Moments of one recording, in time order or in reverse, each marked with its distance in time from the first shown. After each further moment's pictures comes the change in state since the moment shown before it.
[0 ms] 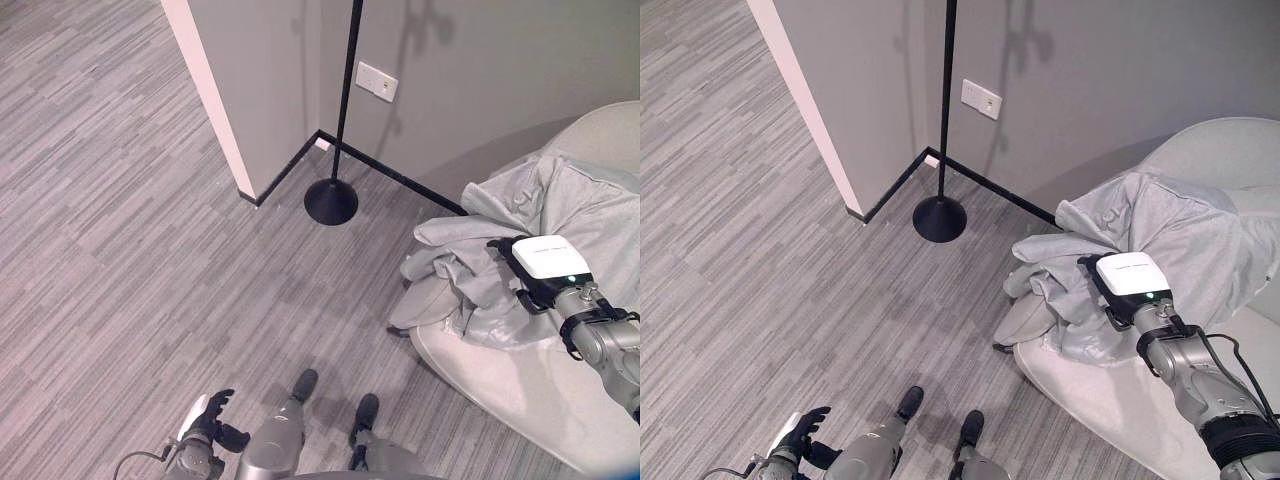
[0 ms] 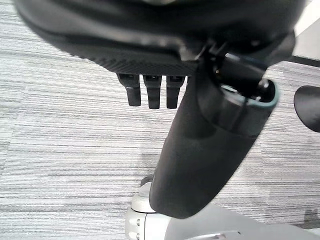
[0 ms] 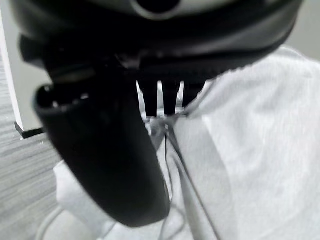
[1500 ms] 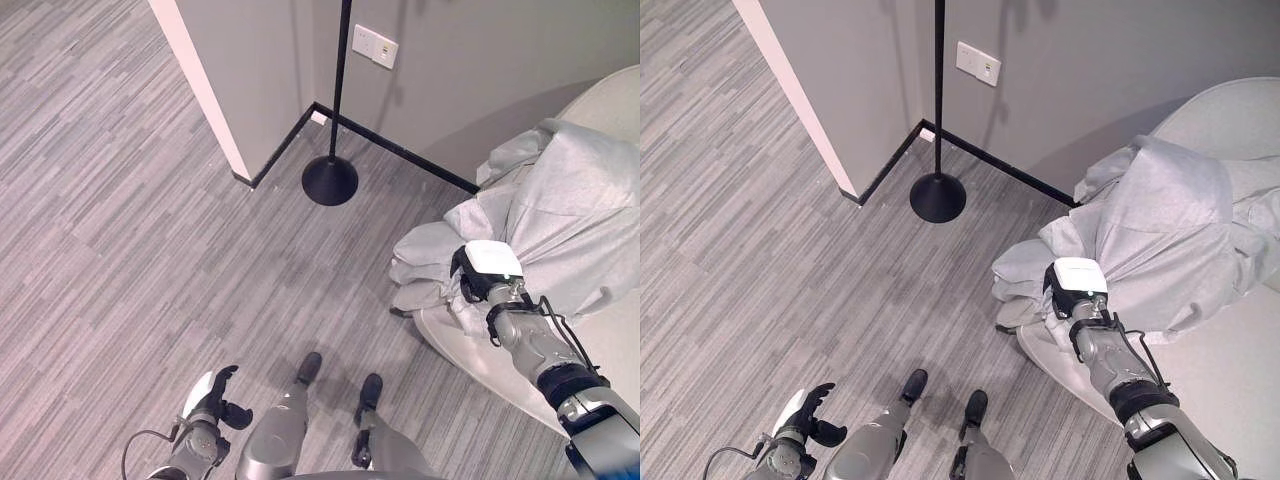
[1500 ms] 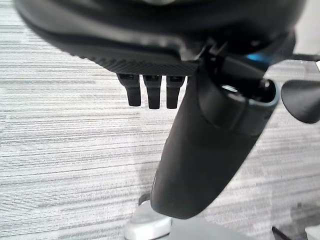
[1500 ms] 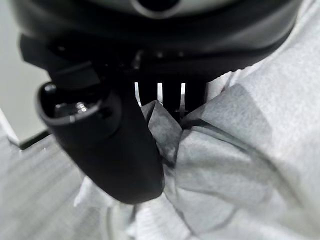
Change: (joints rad) left arm -0.036 0.016 -0.049 -0.042 0.004 -0.001 0.103; right arm -0.229 0.312 0.164 0.242 0.189 0.126 -0.106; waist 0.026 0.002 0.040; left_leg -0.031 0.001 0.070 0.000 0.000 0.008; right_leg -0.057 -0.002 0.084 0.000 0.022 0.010
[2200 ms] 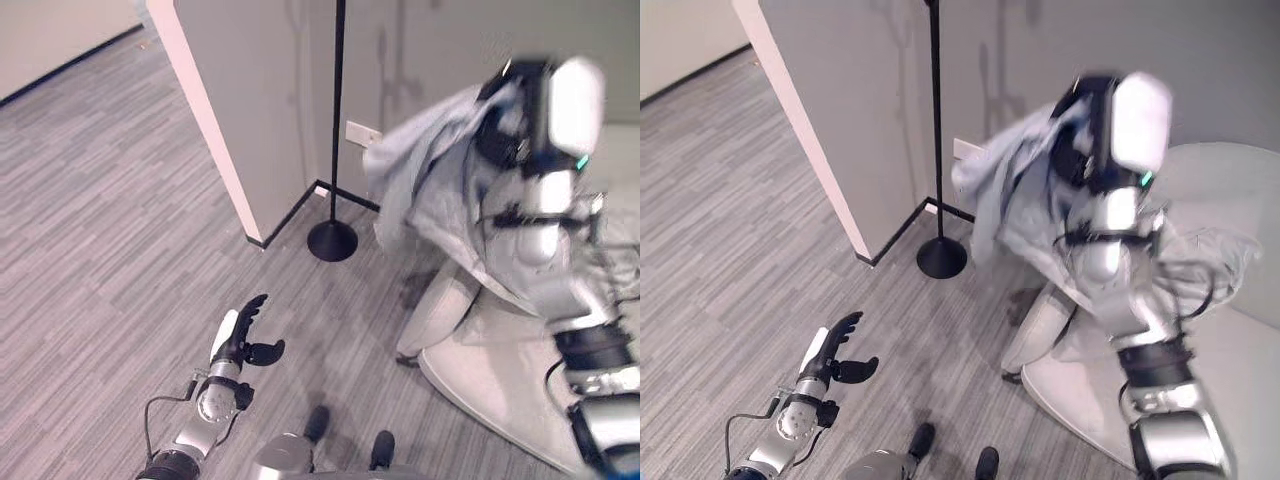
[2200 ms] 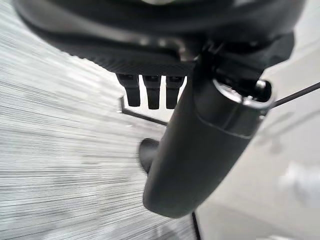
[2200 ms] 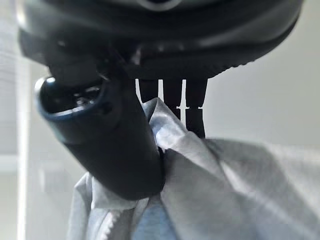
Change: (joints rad) left arm 0.072 0.023 0.020 -0.638 -0.089 0.013 -0.068; right arm -0.348 -0.103 -0.274 -0.508 0.116 0.014 -0.234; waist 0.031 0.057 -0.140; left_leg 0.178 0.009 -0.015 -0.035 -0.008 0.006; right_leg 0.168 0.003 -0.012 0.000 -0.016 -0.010
